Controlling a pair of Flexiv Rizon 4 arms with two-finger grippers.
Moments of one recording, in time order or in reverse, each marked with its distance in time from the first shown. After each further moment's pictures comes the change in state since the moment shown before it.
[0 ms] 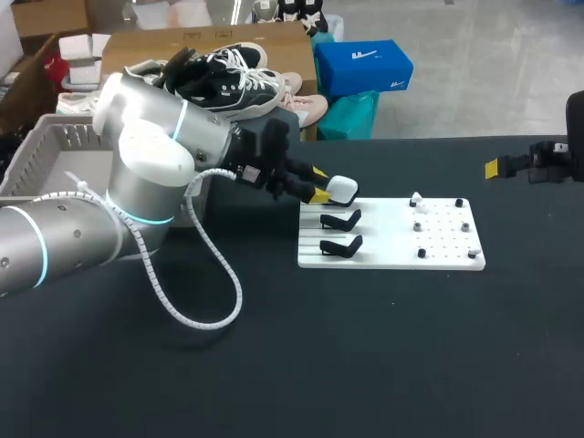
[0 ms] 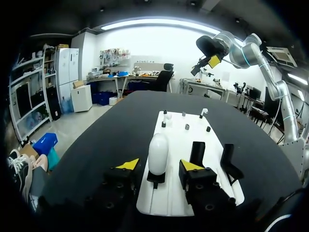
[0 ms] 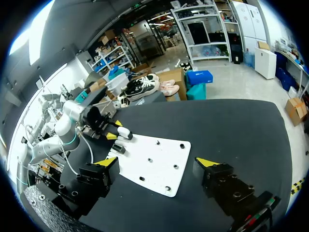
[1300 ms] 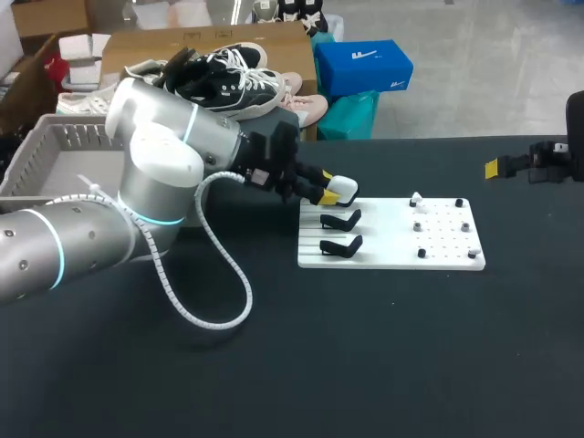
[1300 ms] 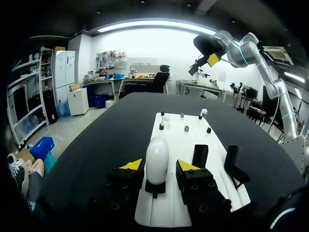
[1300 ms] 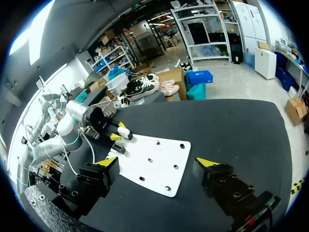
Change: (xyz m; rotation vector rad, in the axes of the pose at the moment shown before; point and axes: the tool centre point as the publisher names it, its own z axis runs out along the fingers) left arm -0.002 -0.001 0.017 0.030 -0.020 0.024; right arm 0.000 0.000 0.000 0.000 0.000 0.000
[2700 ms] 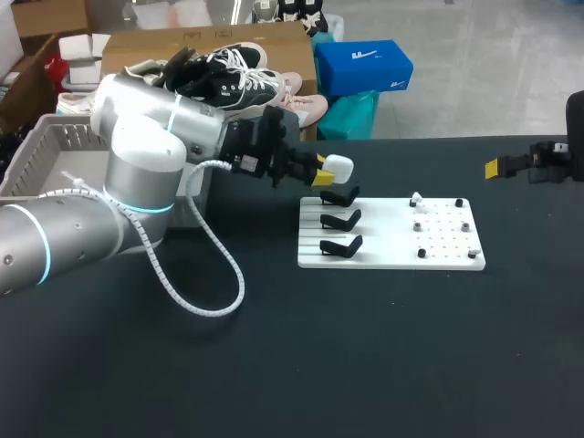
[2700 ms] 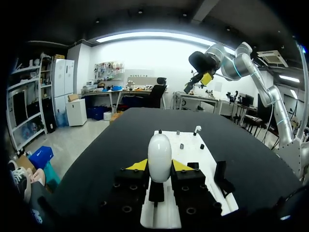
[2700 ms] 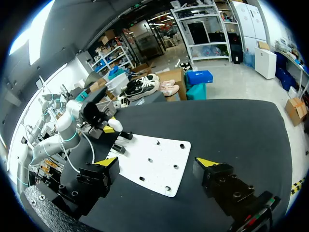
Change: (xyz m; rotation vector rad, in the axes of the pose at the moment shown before) left arm -0.037 -0.003 -0.028 0.031 -0.129 0.021; right arm 0.000 0.000 0.000 0.000 0.000 0.000
